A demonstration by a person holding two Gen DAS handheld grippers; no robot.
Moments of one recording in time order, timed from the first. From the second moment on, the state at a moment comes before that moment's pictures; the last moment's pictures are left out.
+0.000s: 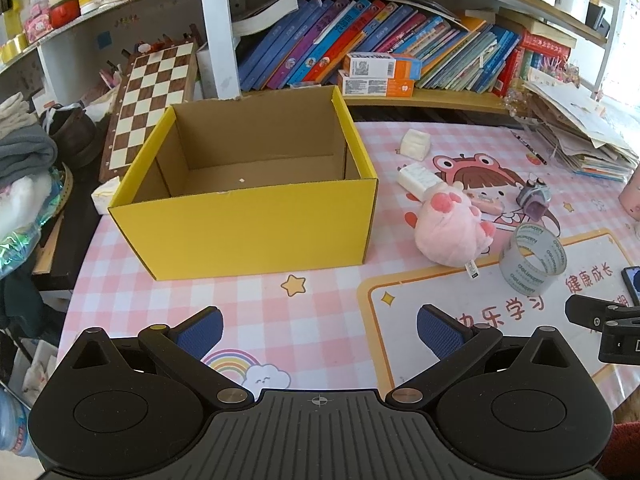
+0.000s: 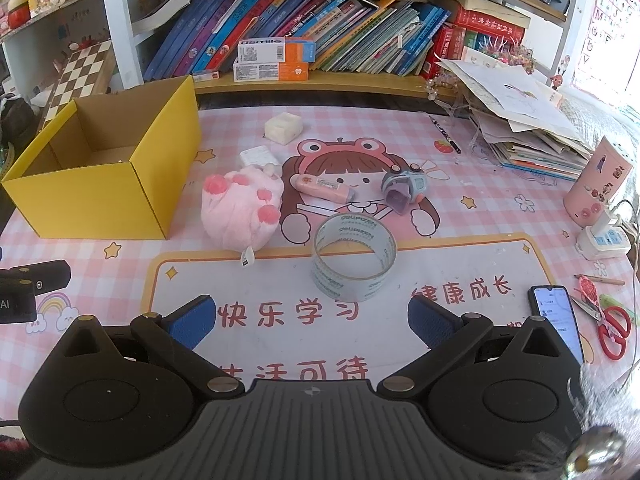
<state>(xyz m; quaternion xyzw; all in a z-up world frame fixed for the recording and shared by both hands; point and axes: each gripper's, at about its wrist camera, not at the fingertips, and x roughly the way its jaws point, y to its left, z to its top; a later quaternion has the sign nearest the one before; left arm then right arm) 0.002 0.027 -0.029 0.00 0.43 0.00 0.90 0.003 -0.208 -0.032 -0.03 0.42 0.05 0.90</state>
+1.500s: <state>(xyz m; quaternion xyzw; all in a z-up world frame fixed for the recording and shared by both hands) 0.005 0.027 -0.032 0.00 0.44 0.00 0.90 0.007 -0.207 -0.031 -0.04 0.43 0.05 0.90</state>
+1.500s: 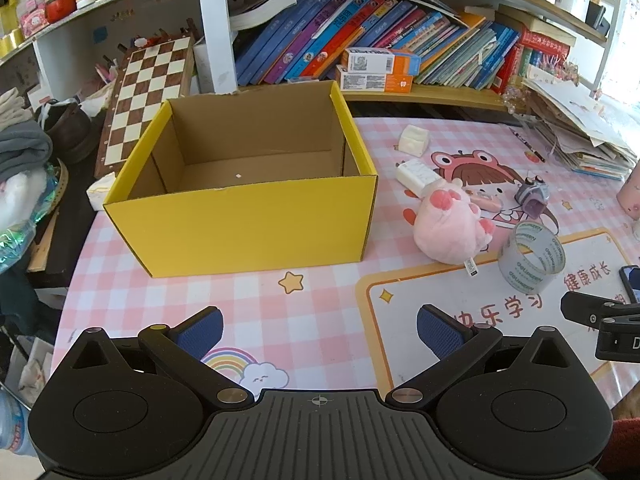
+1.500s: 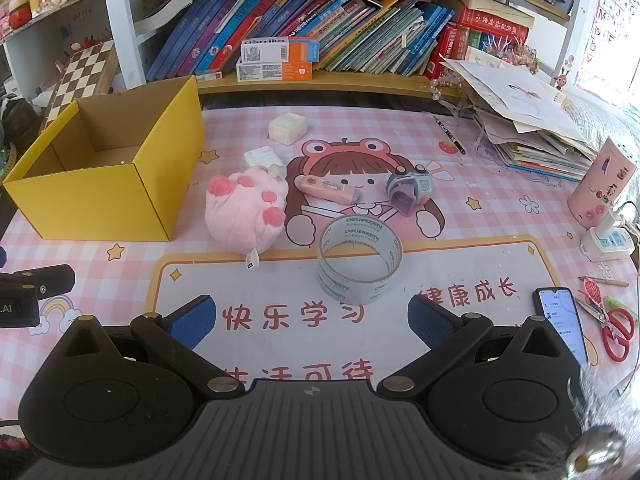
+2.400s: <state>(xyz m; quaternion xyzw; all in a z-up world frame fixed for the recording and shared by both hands) 0.013 0.029 -0.034 0.00 0.44 -0.01 0.90 0.014 -0.204 -0.034 -0.04 0.43 0.05 0.90</state>
